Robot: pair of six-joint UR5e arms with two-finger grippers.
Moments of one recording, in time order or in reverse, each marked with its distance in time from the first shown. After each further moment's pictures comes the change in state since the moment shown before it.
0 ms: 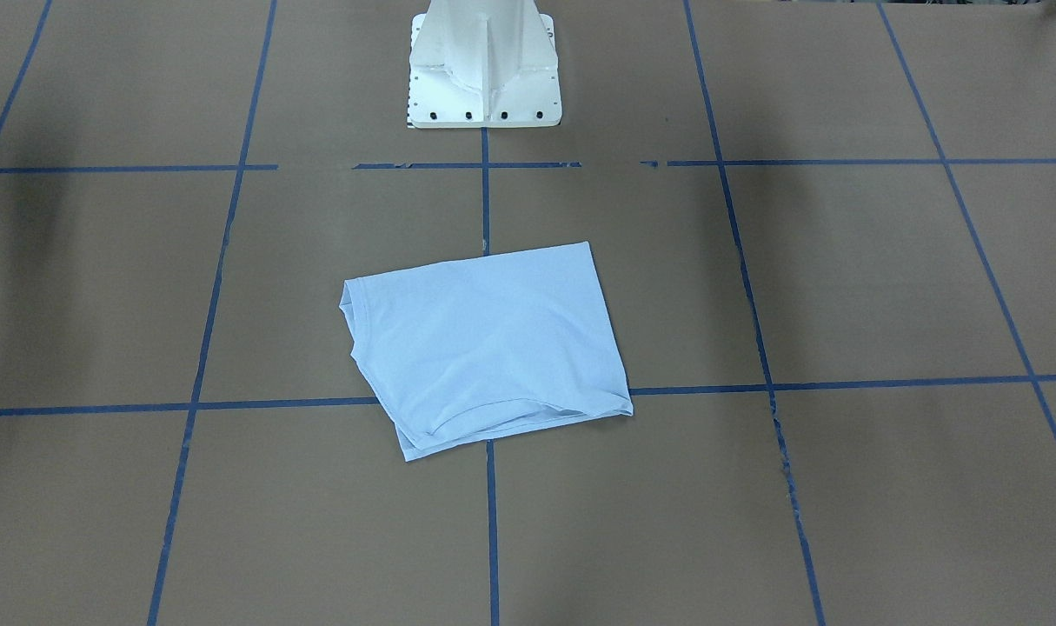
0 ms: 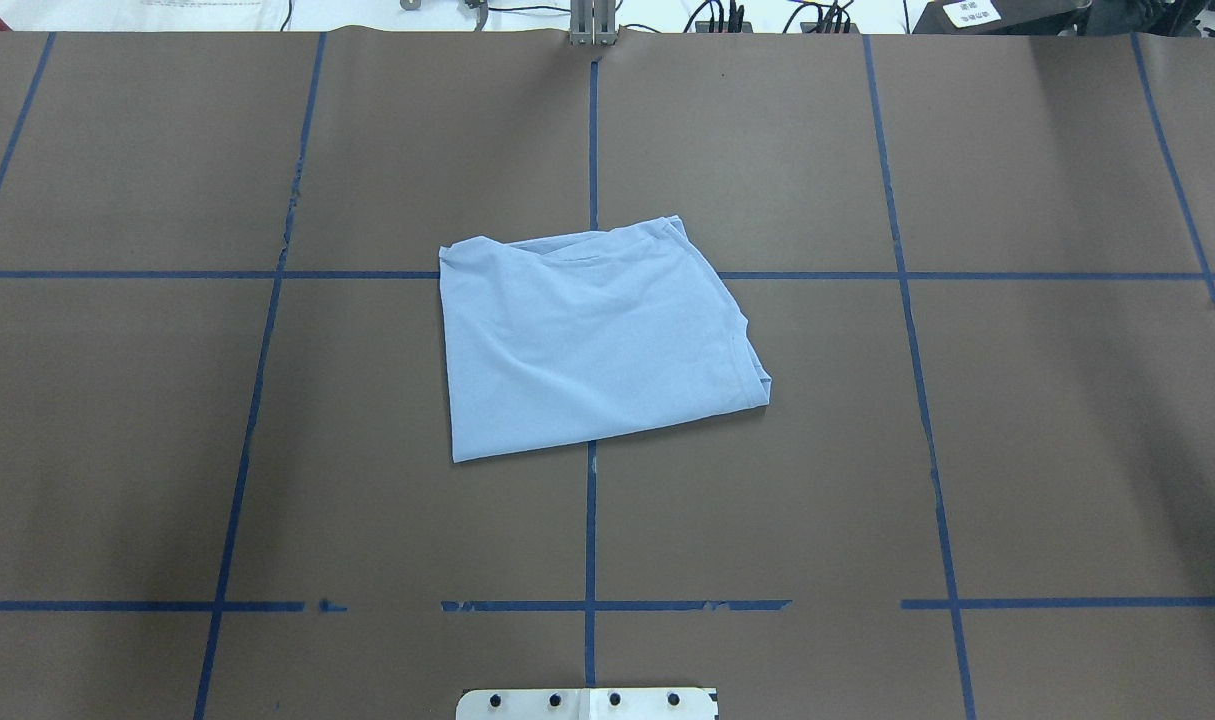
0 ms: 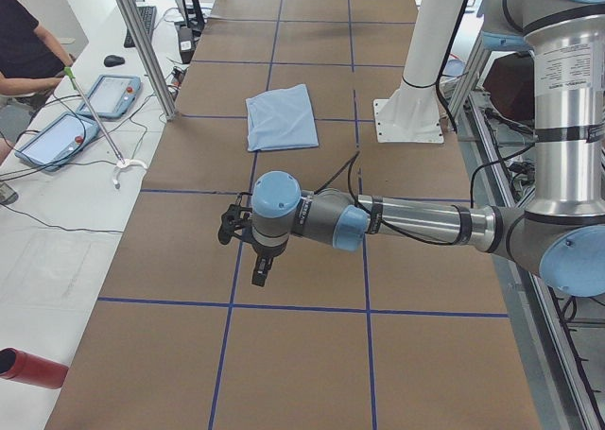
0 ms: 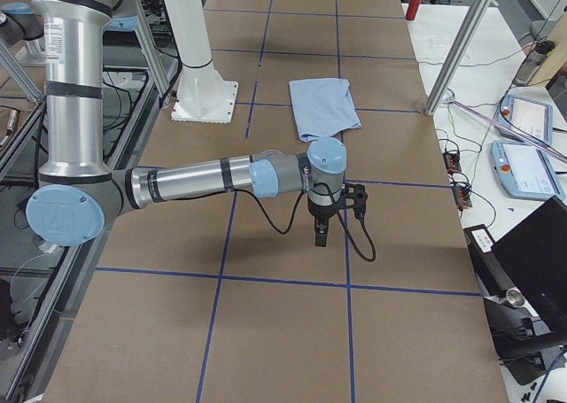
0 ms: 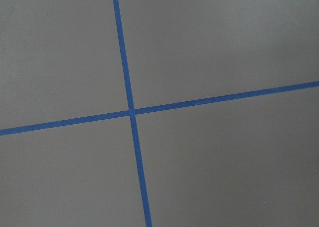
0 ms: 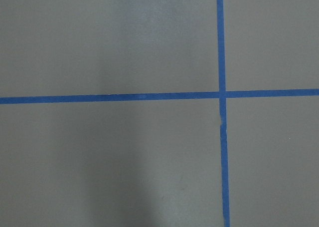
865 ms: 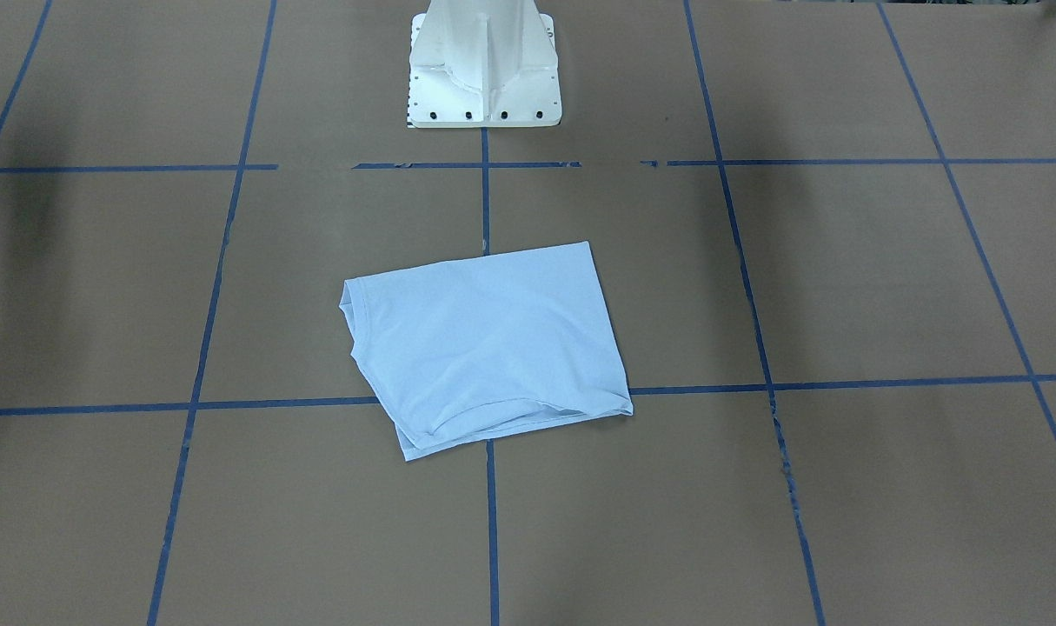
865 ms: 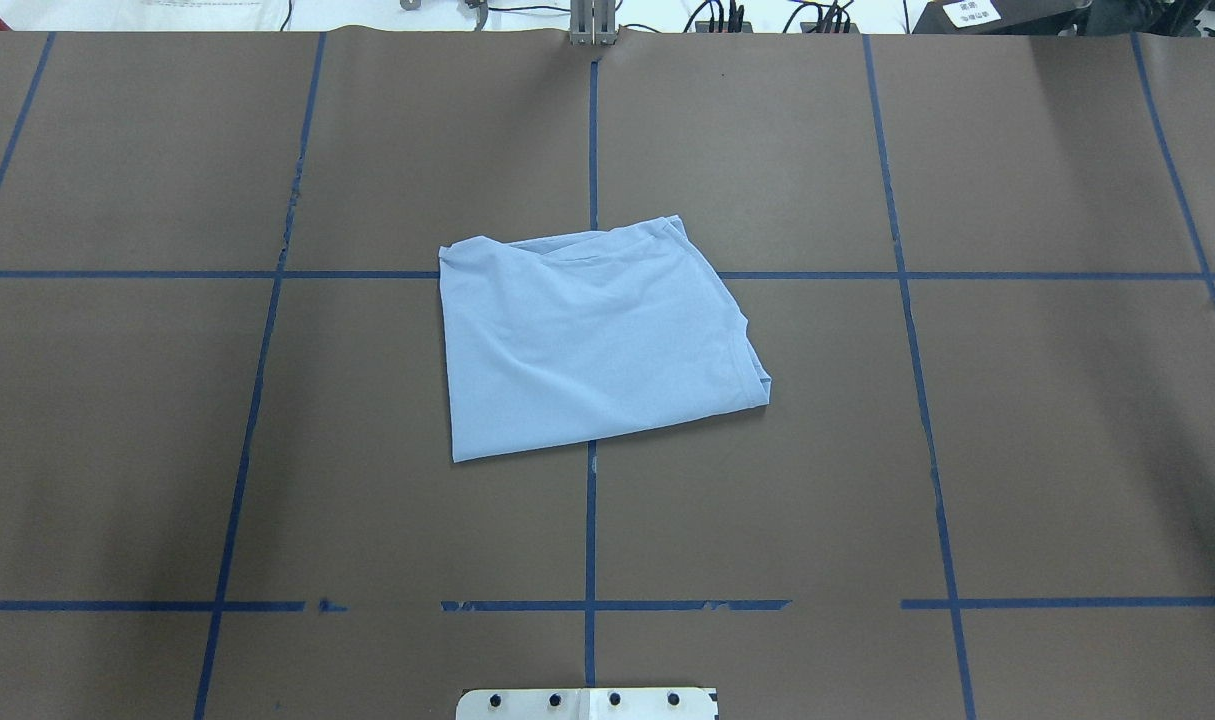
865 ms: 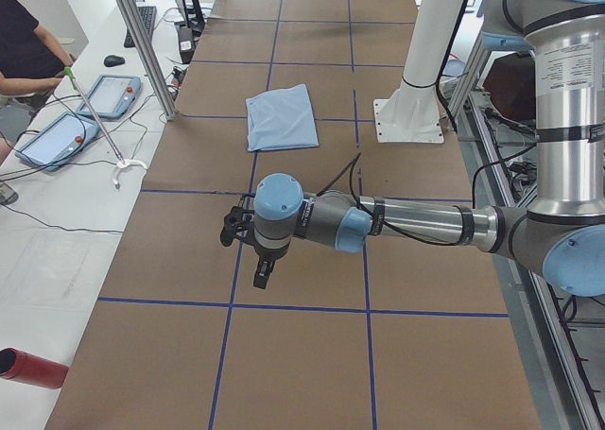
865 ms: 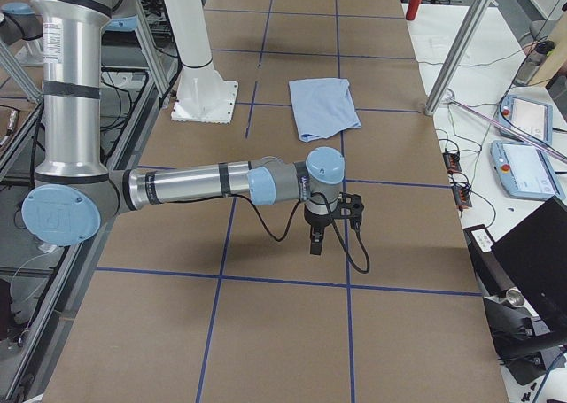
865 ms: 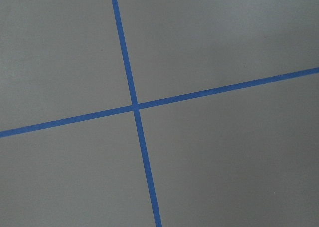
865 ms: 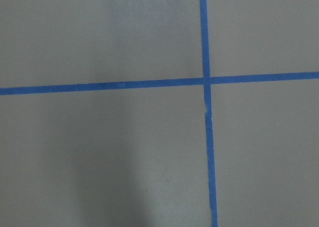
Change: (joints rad) left arm 0.000 0.007 -0.008 0.006 0.009 0.007; right arm -0.001 -0.016 -0.045 0.002 0.003 -0.002
